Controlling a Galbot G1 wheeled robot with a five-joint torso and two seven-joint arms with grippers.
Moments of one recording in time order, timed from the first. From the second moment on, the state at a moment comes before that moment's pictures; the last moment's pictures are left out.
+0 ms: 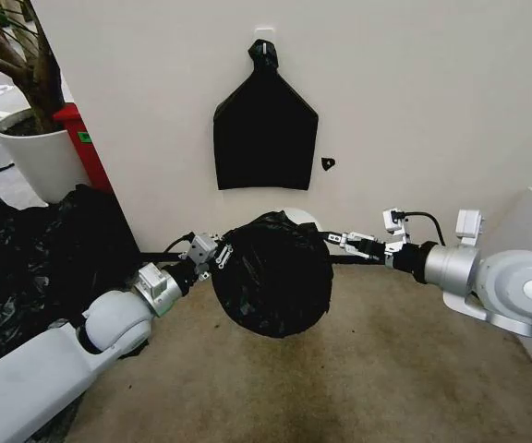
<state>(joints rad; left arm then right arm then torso) 0.83 -0.58 0.09 -2.01 -0.56 -0.12 0.02 -0.98 0.62 0.41 2.19 1.77 -0.66 0.29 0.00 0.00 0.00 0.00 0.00</state>
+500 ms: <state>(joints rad) 0.92 -0.52 0.03 -2.09 -0.57 -0.12 0.03 -0.97 0.63 0.40 2.13 1.67 -0.65 0.28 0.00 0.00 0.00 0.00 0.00</state>
